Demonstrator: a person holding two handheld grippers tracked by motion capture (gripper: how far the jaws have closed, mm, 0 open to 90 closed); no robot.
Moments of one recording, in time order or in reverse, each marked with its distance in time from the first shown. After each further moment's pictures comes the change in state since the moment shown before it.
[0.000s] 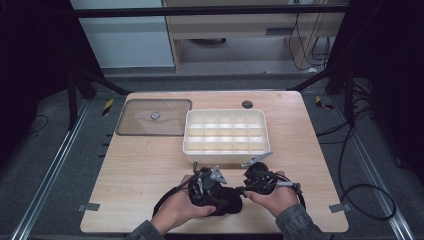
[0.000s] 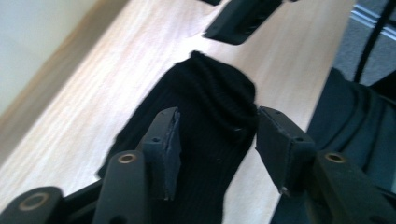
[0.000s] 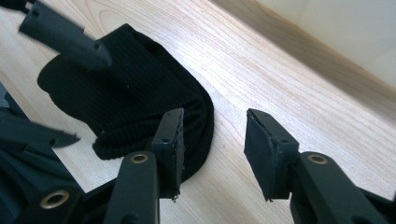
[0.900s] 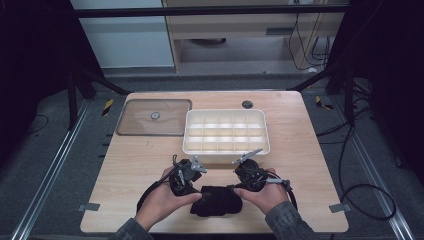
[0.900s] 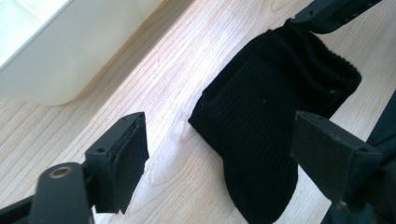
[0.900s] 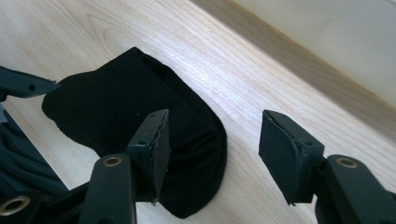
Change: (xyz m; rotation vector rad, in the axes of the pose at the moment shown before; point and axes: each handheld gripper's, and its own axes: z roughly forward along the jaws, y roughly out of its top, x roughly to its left) left arm 0.034 -0.027 -0.022 0.007 0.126 -0.092; right arm 0.015 0.019 0.011 0.006 -0.027 0.005
